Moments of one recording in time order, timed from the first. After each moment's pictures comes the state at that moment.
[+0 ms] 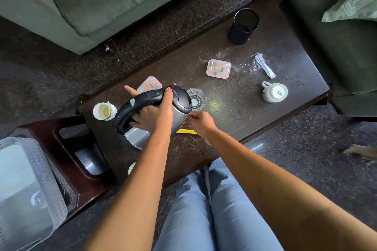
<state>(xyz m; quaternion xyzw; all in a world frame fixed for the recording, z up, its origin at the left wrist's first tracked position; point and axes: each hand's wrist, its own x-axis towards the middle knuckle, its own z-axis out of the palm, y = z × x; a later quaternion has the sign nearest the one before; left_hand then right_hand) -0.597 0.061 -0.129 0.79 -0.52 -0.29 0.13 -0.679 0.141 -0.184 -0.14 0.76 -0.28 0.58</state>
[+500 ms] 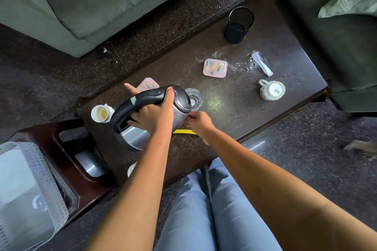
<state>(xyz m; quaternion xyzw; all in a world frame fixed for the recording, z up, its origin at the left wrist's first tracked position) -0.610 0.066 -0.123 0.78 -0.55 -0.27 0.12 -0.682 0.141 -0.186 -0.13 0.75 -0.27 0.59</state>
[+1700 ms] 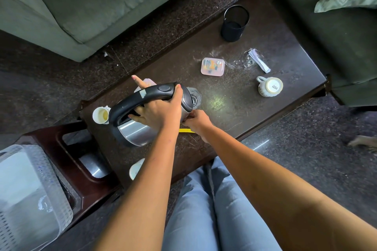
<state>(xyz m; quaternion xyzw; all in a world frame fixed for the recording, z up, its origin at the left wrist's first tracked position) -0.630 0.078 -0.110 0.76 -0.61 -0.21 0.10 -0.683 0.143 -0.178 -0.13 0.75 -0.26 0.59</state>
